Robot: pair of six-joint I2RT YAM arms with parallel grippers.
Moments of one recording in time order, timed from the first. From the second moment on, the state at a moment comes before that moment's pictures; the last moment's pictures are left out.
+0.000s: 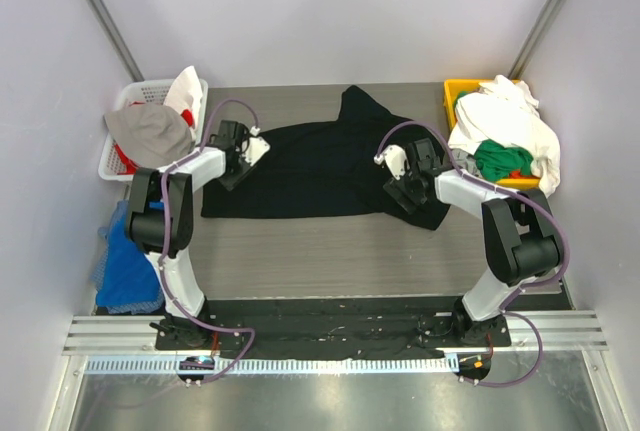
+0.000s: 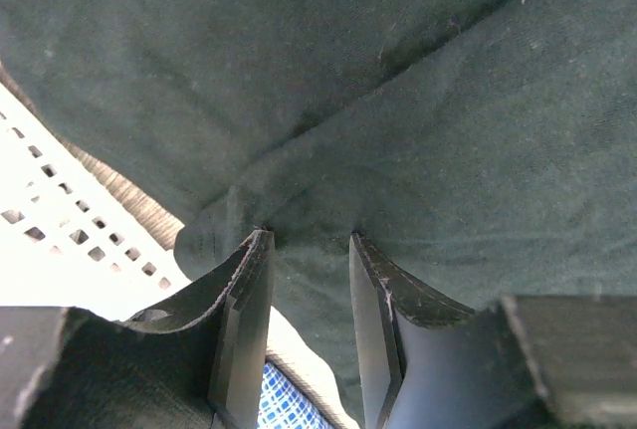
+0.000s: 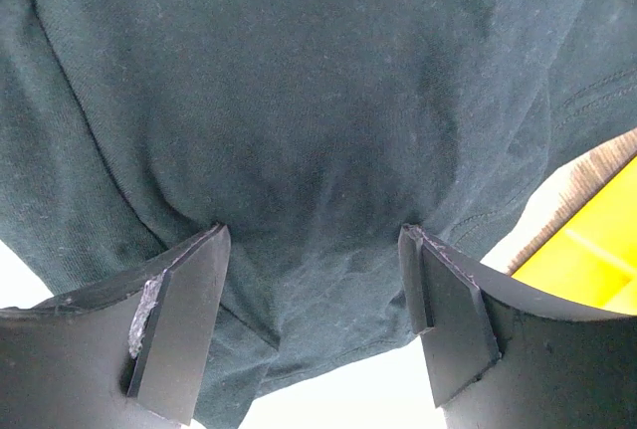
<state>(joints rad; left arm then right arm) -0.17 1.89 1.23 -0.43 -0.19 0.63 0.28 1.65 0.93 -0.29 0.09 -0.56</state>
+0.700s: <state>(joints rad) -0.19 1.86 1.17 -0.43 -0.19 0.68 0.28 1.59 0.91 -0.48 -0.01 -0.74</state>
